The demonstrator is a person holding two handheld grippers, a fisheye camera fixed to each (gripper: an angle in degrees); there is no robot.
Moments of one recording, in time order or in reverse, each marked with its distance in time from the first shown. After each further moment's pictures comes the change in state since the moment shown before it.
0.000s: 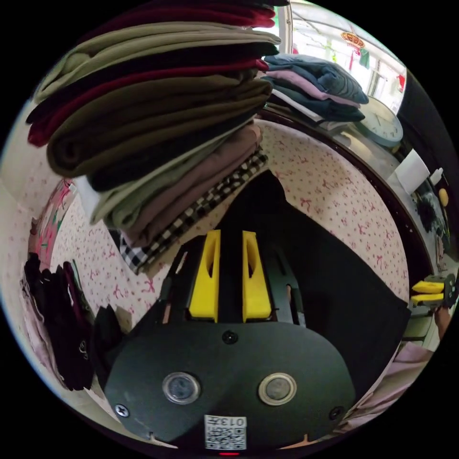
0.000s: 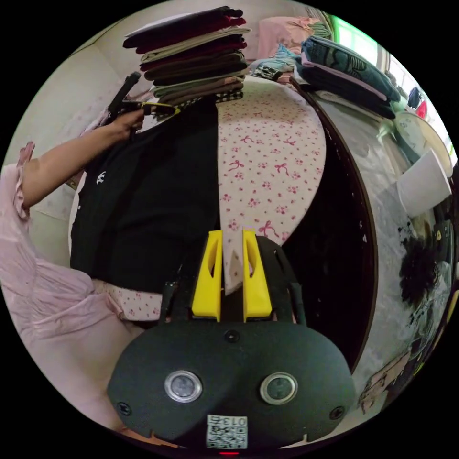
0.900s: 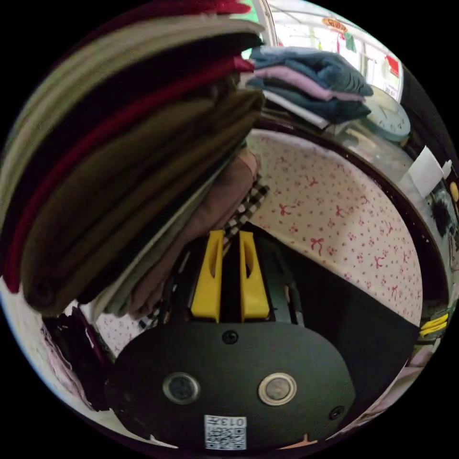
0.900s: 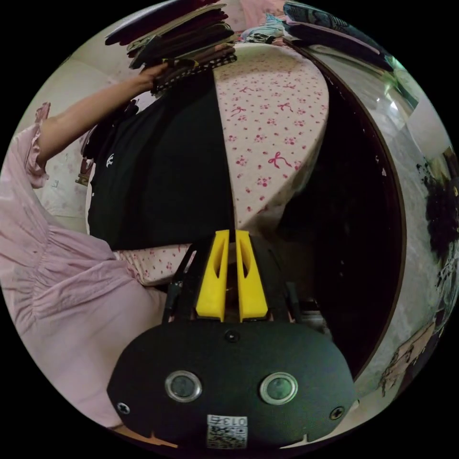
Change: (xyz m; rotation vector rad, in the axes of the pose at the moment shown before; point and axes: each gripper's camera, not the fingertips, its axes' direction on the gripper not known) left arm 0.017 -0.063 -0.036 0.041 -0.114 0.079; right arm -0.014 0.063 0.026 -0.174 -0.133 0.077
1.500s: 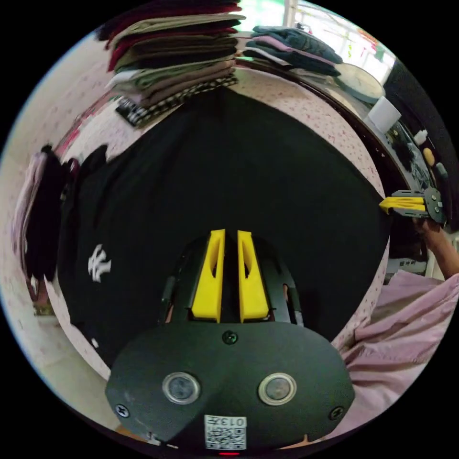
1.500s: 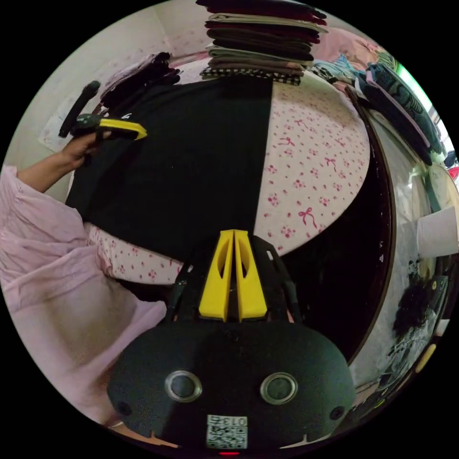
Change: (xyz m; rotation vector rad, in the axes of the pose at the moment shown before) left arm 0.030 0.319 -0.085 -0.258 0.131 -0.198; right arm -0.142 -0.081 0.056 0.036 0.186 -0.348
